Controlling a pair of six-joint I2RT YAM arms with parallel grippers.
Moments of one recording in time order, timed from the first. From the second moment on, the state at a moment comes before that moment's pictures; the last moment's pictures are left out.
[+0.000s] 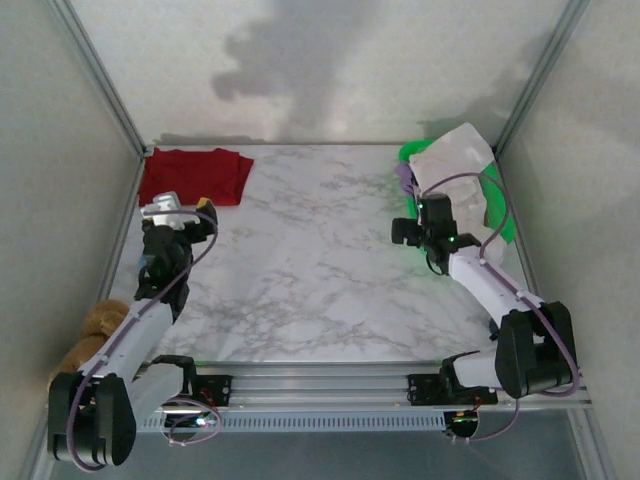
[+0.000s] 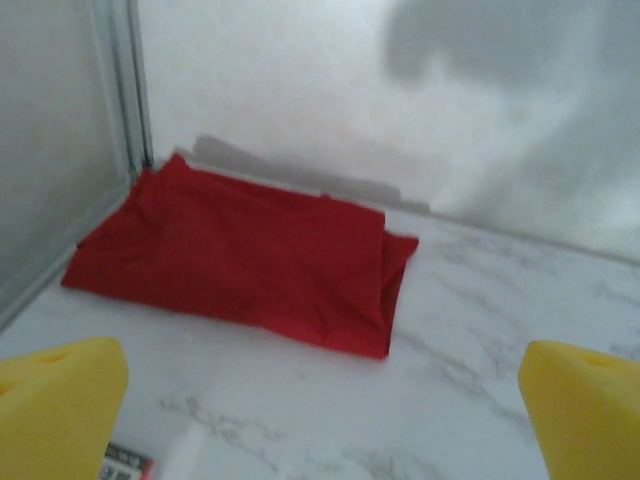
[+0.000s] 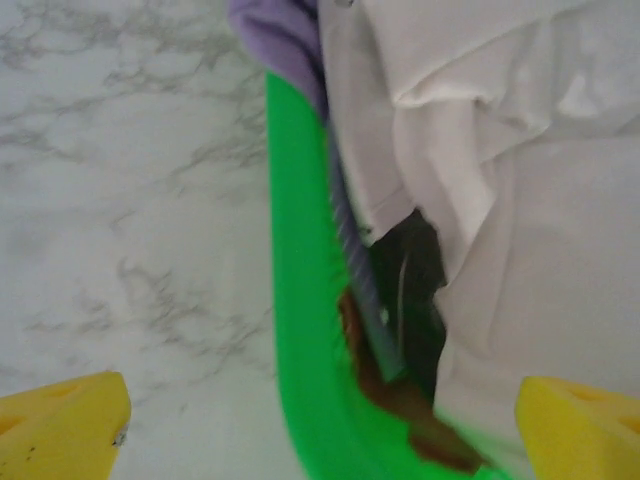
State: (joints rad) left arm -0.03 0.98 0.43 0.49 -0.21 -0.20; right arm 0.28 1.33 0.79 -0.20 0.22 0.15
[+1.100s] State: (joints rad) left arm -0.01 1.52 0.12 1.29 -0.25 -0.14; right arm 0.09 1.39 0.40 0.66 0.12 0.02
